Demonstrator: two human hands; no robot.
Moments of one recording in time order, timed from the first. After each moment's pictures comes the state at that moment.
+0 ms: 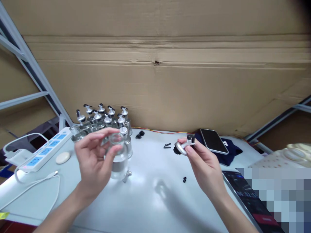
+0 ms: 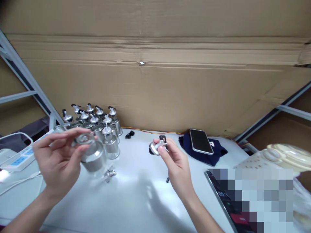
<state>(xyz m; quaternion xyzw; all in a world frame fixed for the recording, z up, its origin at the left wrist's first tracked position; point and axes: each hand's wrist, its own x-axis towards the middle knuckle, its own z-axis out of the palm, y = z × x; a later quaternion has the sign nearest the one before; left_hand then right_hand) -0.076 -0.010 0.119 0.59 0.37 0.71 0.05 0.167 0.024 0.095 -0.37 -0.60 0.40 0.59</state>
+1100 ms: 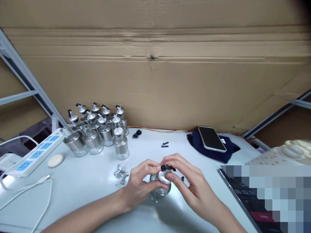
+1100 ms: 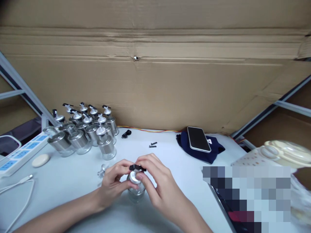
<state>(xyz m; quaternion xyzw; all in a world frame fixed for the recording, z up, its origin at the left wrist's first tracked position) -0.006 0.006 0.040 0.71 0.21 0.62 0.24 0.164 0.001 0.098 -0.30 -0.83 0.27 0.39</state>
